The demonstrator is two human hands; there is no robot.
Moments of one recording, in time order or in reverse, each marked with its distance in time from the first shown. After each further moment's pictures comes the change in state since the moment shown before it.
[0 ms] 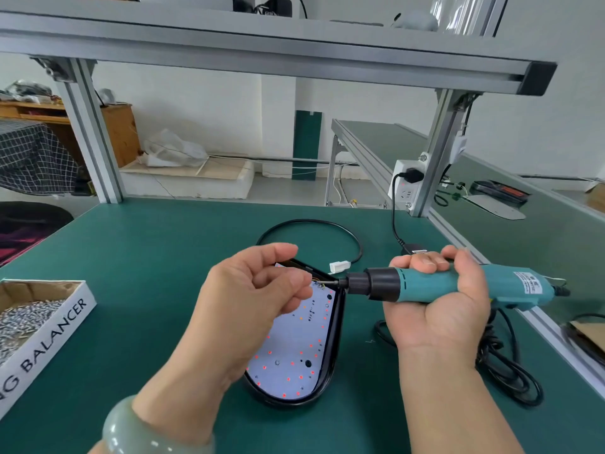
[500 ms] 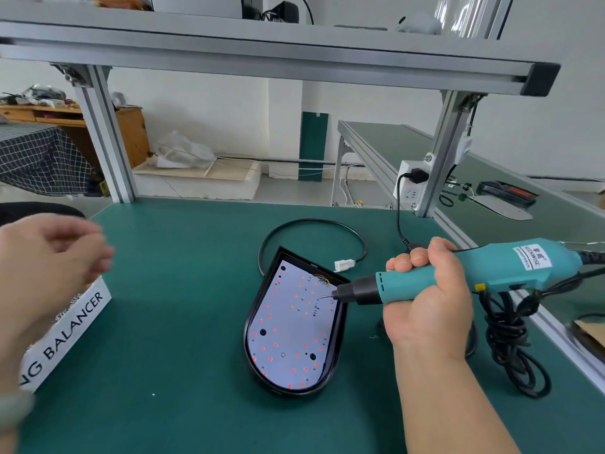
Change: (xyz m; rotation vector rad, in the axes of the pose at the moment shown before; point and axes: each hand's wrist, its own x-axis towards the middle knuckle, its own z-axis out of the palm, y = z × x) left_hand 0.024 0.028 -0.153 0.370 0.510 0.131; right_hand 0.001 0.010 -0.006 -0.318 -0.076 -0.166
